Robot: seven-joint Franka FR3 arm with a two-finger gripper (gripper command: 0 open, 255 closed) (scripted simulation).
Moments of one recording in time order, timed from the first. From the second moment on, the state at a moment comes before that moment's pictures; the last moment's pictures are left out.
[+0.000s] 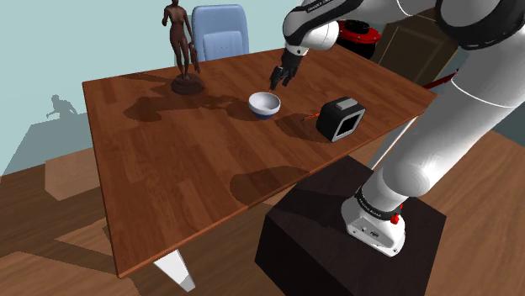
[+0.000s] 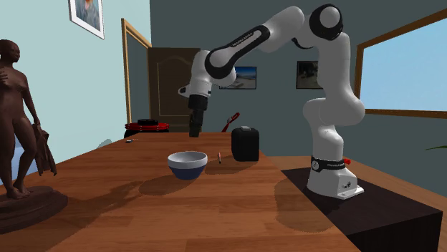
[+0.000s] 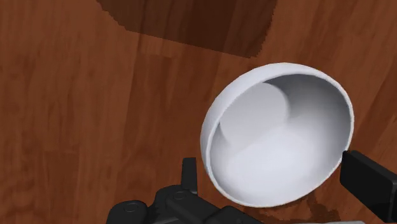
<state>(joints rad) -0.01 -0.01 -0.26 -2.23 0.27 2.33 -0.48</state>
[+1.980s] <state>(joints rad) -0.03 0.17 -0.26 -2.14 0.37 2.38 -0.58</state>
